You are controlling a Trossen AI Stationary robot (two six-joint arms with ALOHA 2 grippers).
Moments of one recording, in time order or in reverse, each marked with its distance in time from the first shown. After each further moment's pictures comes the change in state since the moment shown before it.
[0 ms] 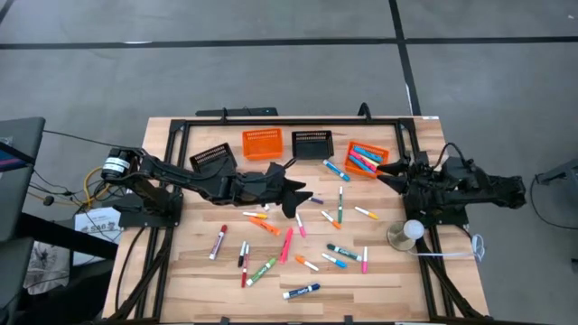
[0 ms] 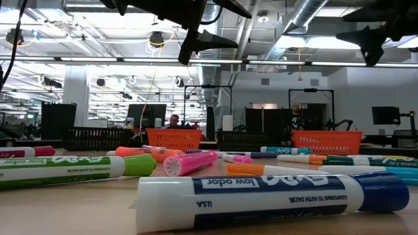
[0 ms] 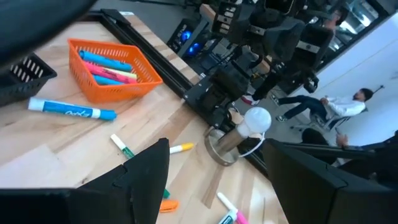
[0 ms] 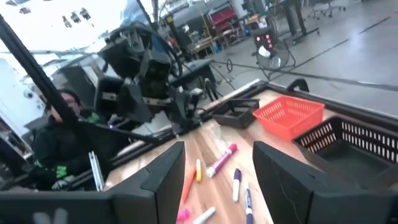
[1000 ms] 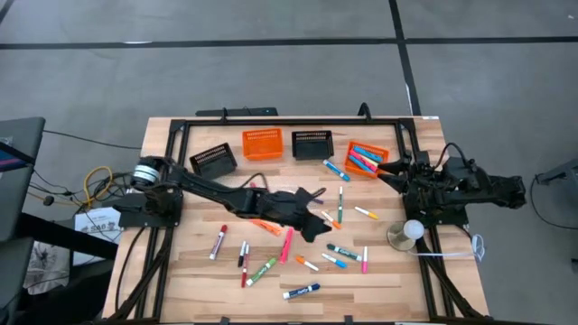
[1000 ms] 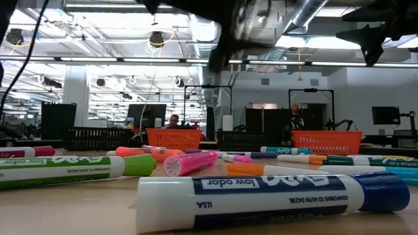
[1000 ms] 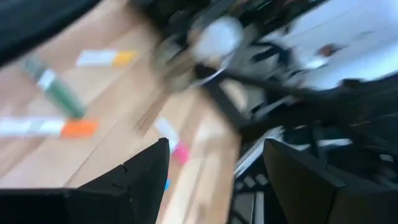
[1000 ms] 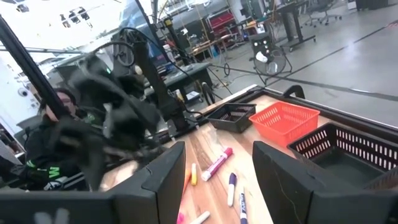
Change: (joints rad) left arm -0.072 0.267 0.275 -0.186 0.255 -0.266; right arm 0.000 -0.001 0.001 0.004 0.014 -0.034
